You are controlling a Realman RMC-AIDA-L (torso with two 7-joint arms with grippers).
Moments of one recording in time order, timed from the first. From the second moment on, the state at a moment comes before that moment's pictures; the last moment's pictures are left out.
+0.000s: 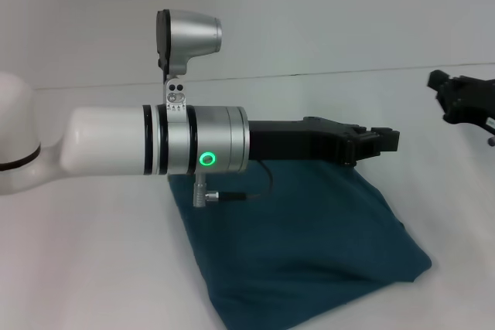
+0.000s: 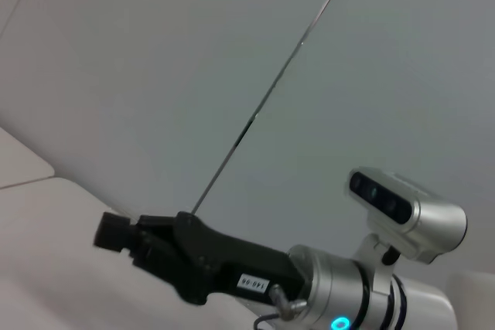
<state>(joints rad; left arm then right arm) -0.90 -2.18 1.22 0.51 1.54 1.25 -1.83 0.54 2.08 -0.31 -0.51 -1.78 -1.13 1.07</state>
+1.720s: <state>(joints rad) -0.48 -2.16 0.80 0.73 1.91 1.56 -1.60 0.68 1.98 -0.63 -0.60 -2.19 -1.25 2.06</state>
